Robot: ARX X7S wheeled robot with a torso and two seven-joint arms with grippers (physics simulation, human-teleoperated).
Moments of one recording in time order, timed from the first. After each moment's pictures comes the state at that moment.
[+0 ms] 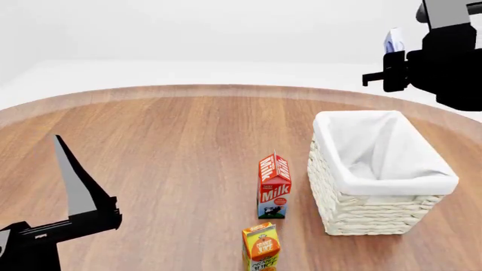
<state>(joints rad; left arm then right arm) 0.15 -0.39 0.04 0.73 0.11 0.18 -0.54 1.59 0.69 -0.90 0.46 1.17 1.03 0.40</state>
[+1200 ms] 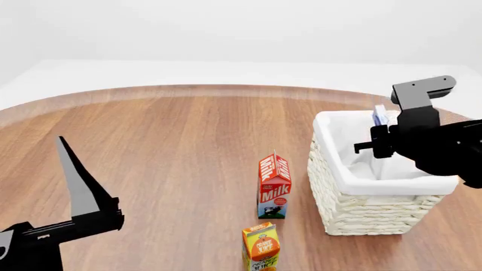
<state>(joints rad) 0.15 -0.40 0.05 0.72 0.12 0.19 -0.55 1.31 0.73 -0.96 0.48 1.15 0.93 0.36</state>
